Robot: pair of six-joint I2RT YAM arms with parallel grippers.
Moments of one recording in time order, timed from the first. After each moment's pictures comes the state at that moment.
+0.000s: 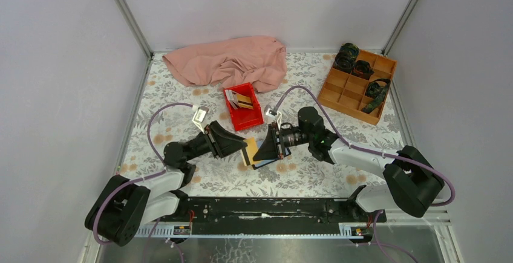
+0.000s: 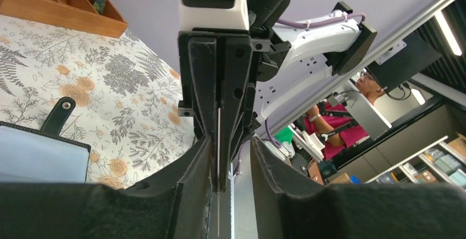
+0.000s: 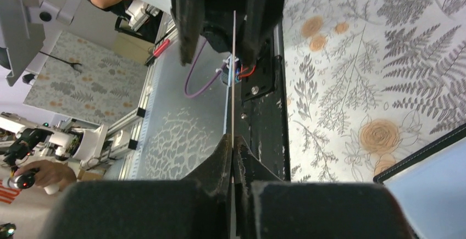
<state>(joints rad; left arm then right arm) -0.40 1.12 0.12 1.46 0.81 -1.19 0.76 1.36 0.63 0.55 -0.97 0.59</state>
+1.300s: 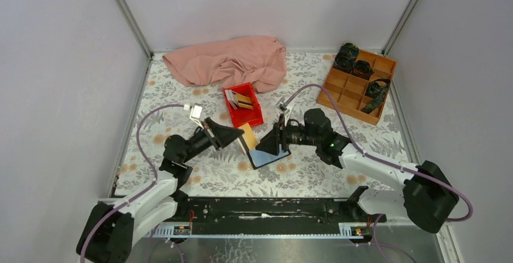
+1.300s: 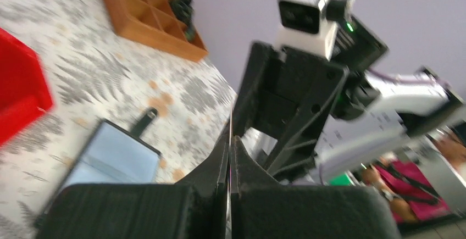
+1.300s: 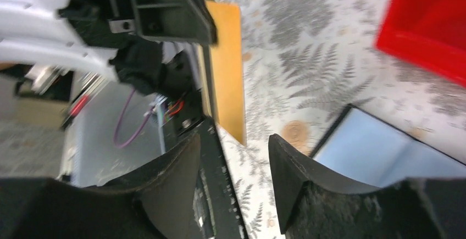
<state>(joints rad) -0.40 0.91 0.15 0.99 0.63 -0.99 0.77 1.24 0.64 0.35 -0.67 0.48</state>
